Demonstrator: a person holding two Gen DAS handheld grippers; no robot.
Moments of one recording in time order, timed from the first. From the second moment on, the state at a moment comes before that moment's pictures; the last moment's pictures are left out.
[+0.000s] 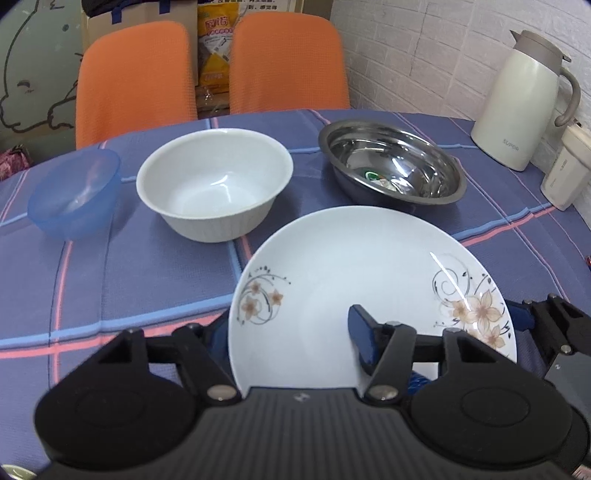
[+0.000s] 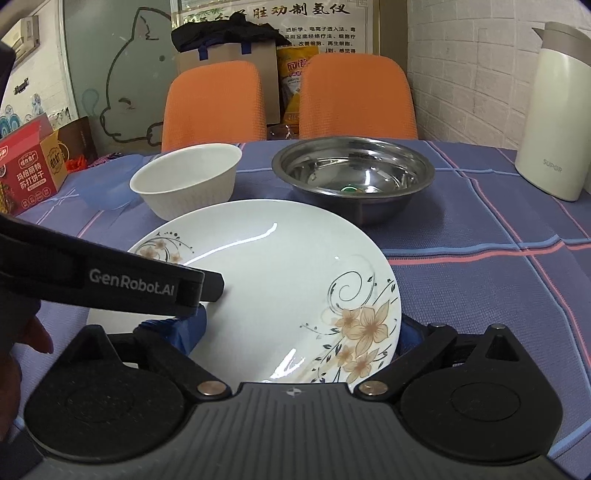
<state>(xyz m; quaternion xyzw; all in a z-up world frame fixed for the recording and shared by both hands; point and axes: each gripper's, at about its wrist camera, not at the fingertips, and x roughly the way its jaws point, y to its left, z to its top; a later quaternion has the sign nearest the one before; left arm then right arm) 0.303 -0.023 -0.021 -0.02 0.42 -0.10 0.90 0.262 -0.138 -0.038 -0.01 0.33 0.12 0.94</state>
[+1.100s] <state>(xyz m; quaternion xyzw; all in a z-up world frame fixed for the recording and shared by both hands) 0.140 0.103 0.036 -0.05 0.37 -0.01 0.93 0.141 -0.028 0.007 -0.01 0.27 0.23 0.93</state>
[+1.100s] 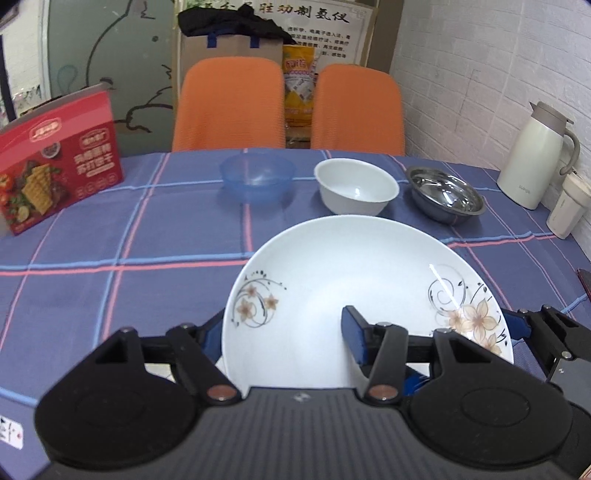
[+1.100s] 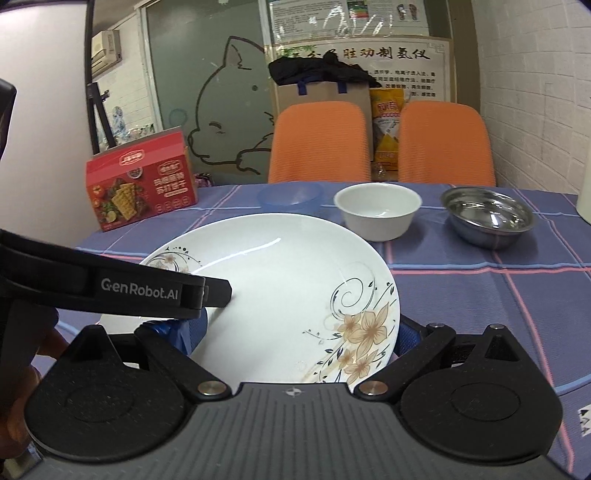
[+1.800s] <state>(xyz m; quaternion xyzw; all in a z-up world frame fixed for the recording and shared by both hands) 0.077 0.172 0.006 -0.08 0.36 0.04 0.93 0.100 0.035 -0.017 -0.10 0.29 0.28 0.91</state>
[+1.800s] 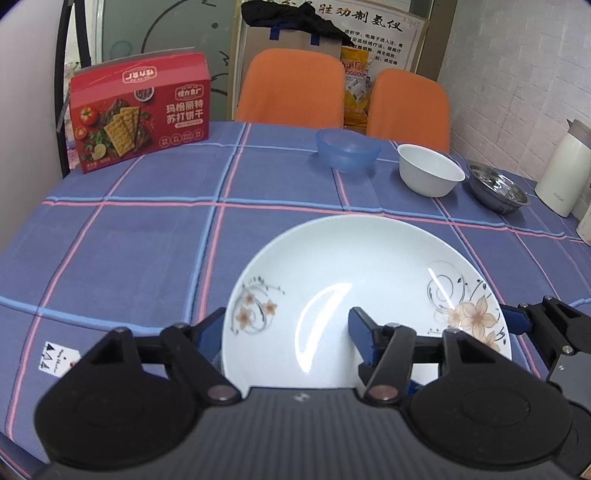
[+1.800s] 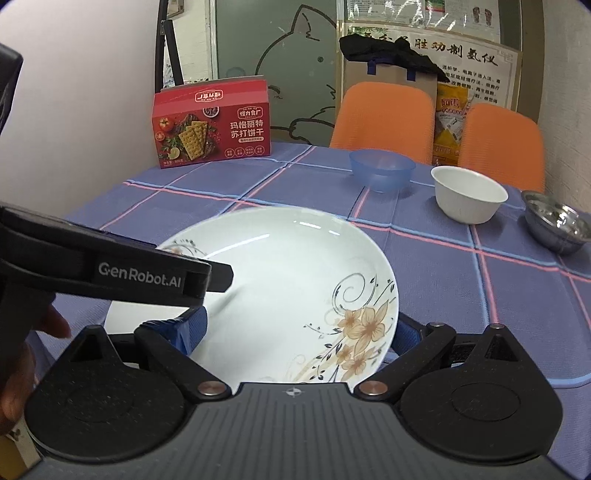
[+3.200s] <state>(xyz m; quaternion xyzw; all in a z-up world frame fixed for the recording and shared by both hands) 0.156 0.049 0.028 -0.03 0.38 -0.06 0.92 0.168 -0.173 -0.023 0.11 0.35 0.12 0.92</state>
